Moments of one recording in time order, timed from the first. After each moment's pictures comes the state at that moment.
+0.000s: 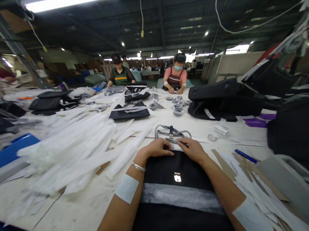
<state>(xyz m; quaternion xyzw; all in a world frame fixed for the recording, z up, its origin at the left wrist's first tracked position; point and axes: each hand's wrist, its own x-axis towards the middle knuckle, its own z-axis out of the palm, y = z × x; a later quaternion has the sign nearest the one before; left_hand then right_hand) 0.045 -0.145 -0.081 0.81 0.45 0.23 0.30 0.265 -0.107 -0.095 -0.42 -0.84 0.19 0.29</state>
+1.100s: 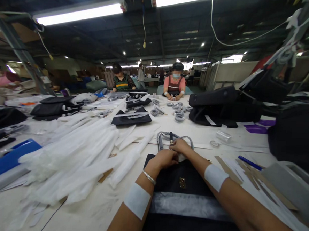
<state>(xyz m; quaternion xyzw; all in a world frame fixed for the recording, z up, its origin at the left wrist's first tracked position) 0.069 -0.146 -0.094 0.83 0.52 0.08 0.17 0.193 -0.043 -0.112 -0.59 -0.75 0.25 0.14</state>
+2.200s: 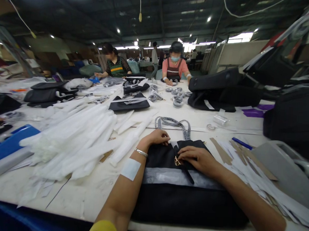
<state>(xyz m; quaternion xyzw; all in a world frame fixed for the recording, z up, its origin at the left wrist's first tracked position) 0.038 -0.132 -0.109 0.72 0.51 0.20 0.42 0.296 -0.189 -0.093 -0.25 -0.91 0.26 0.22</state>
